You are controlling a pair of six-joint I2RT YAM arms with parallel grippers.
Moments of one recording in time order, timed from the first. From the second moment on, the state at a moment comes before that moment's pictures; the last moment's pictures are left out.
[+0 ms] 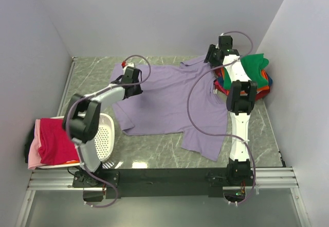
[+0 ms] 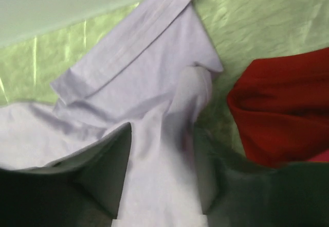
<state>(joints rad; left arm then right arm) -0.38 1.92 1.28 -0.17 -0.19 -0.55 0.01 2.51 2.36 -0.62 -0.09 0.34</state>
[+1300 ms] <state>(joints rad) -0.76 1.64 0.92 -0.51 -0.59 -0.67 0.01 1.70 1.46 -0.38 -0.12 0.32</state>
